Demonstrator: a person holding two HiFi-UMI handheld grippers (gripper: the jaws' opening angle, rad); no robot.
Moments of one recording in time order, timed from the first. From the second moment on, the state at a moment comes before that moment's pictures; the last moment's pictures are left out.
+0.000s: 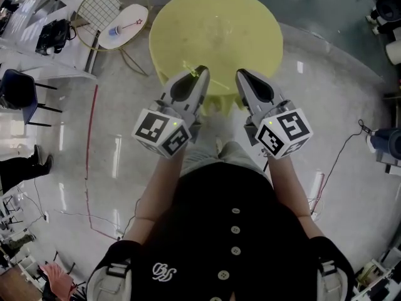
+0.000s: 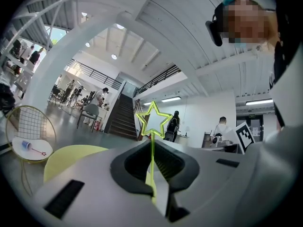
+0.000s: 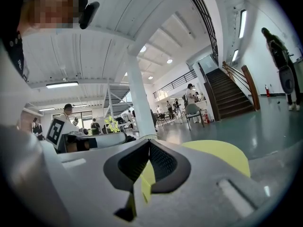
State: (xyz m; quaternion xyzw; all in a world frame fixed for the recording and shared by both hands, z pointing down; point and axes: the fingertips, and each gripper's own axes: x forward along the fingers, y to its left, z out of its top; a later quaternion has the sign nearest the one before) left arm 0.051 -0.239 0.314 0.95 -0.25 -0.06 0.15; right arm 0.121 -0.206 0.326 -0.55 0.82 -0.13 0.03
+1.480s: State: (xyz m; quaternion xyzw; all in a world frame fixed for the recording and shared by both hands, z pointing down) left arm 0.107 -0.401 0.294 0.97 -0.19 -0.05 0.14; right arm 0.199 -0.355 0.335 -0.62 0.77 -0.15 0.06
